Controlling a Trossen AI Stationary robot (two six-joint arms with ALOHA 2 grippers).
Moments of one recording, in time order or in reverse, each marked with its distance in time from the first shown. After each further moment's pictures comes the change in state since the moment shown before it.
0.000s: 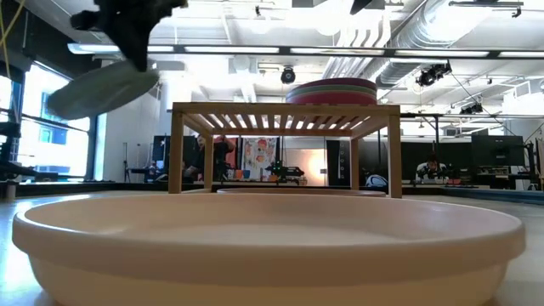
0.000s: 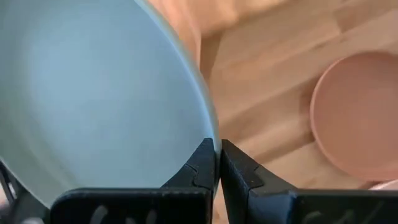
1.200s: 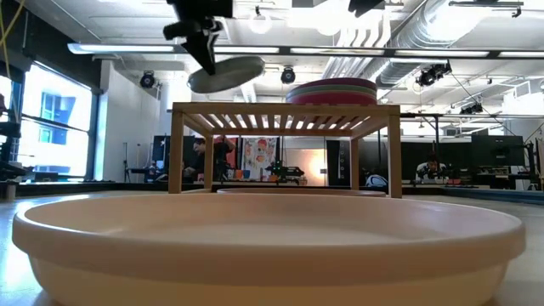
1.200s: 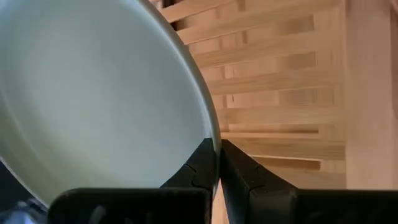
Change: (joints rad) left arm 0.420 0.198 0.278 0.246 0.009 1.790; right arm 0.001 0.000 0.000 -0.005 -0.003 0.648
